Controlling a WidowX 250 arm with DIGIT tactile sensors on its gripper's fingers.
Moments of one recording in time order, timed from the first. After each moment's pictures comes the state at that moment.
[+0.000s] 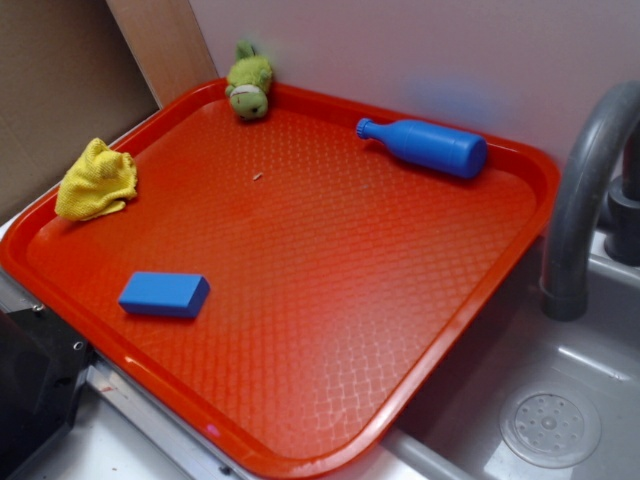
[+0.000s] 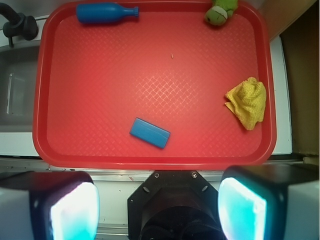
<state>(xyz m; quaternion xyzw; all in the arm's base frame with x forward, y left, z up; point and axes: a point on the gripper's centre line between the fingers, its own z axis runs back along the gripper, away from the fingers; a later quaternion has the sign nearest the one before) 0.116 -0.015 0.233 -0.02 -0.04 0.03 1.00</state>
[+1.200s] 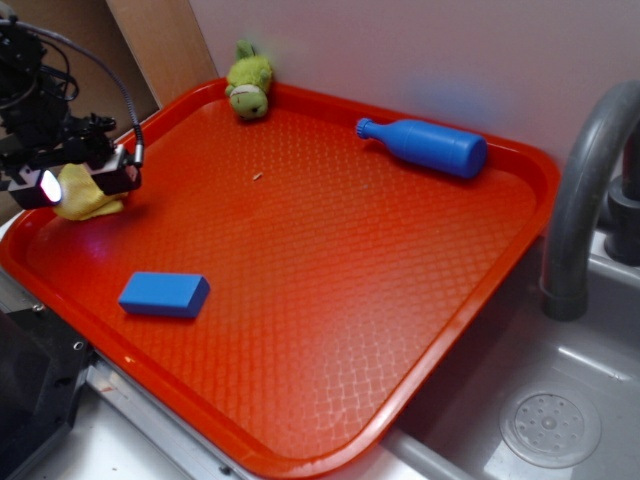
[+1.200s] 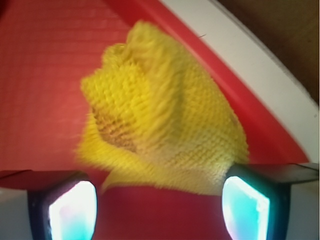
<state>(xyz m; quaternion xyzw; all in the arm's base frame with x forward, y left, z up) 0.164 0.130 0.041 0.04 -0.06 0.39 0.92</state>
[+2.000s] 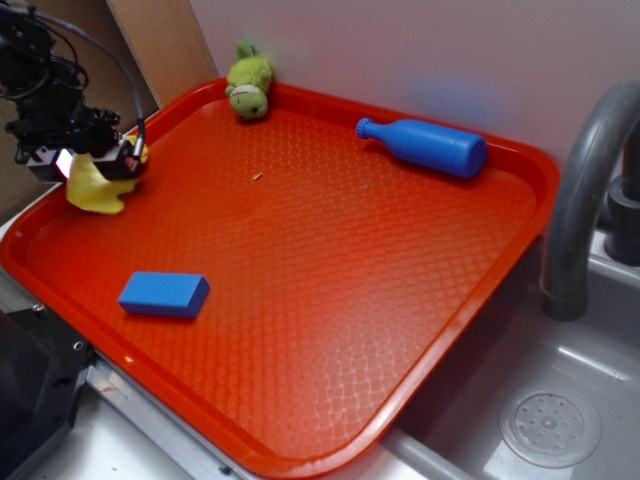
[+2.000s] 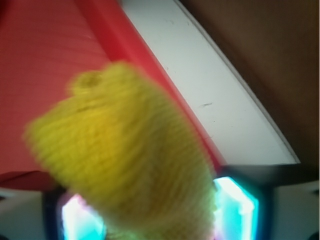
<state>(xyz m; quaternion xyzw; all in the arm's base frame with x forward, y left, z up) 0.195 0.160 0.031 0.06 -0.09 0.31 0.95</state>
